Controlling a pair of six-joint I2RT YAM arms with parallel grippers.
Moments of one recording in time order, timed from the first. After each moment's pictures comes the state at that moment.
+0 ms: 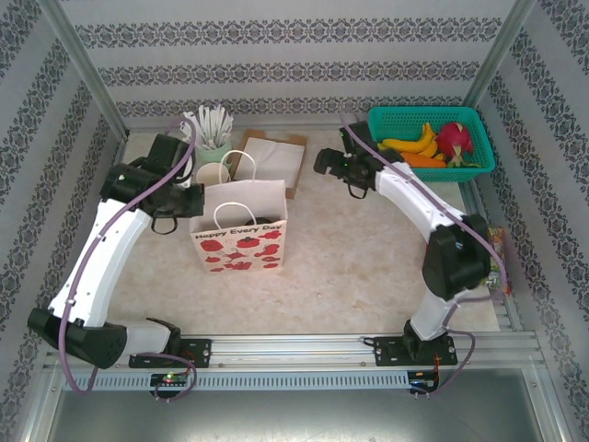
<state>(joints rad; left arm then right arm) -0.27 1.29 1.56 -1.38 -0.08 -0.32 0.39 1.79 1.52 -0.62 -0.01 0.66</state>
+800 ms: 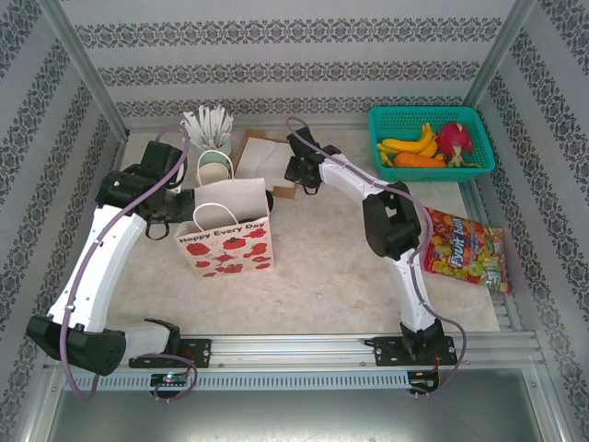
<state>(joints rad) -0.22 1.26 1.49 -1.35 -0.12 -0.29 0.51 2.33 1.96 -0.64 0.05 0.77</state>
